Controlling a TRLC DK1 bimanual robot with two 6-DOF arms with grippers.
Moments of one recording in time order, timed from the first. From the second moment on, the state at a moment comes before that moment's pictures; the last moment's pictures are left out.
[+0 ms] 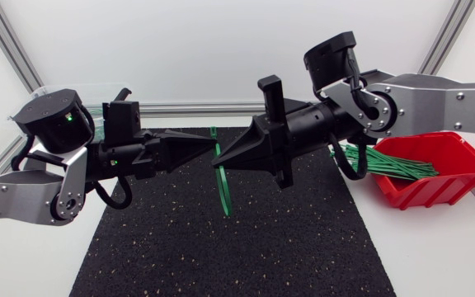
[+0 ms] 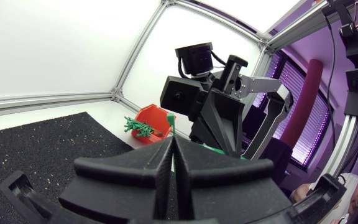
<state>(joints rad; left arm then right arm) -0.33 1.53 0.61 0.94 1.05 -0.50 0.48 1.58 1.08 -0.25 -1.26 1.00</state>
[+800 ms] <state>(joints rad) -0.34 1.51 0.59 0.94 1.05 -0.50 0.47 1.60 1.15 -0.30 -1.27 1.00</state>
